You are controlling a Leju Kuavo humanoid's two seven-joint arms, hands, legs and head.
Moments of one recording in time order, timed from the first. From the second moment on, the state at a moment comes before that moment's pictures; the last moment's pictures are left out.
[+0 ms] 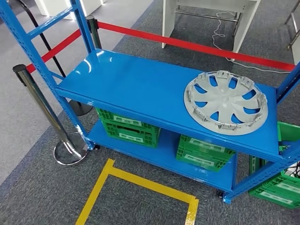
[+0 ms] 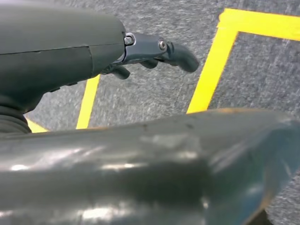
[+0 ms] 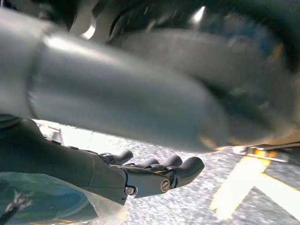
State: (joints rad) left arm 0.00 -0.10 0.16 -0.19 -0.16 0.25 -0.19; right arm 0.00 0.19 -0.44 -0.17 0.60 0.00 0.21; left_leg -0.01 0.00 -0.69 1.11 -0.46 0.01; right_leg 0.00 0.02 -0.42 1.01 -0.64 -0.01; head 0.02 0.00
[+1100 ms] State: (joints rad) left arm -0.01 -0.11 0.16 -0.19 -0.17 0.25 -0.19; right arm -0.01 0.19 -0.44 -0.17 0.60 0.00 0.21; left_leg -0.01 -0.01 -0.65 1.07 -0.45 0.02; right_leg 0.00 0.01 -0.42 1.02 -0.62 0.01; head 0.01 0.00
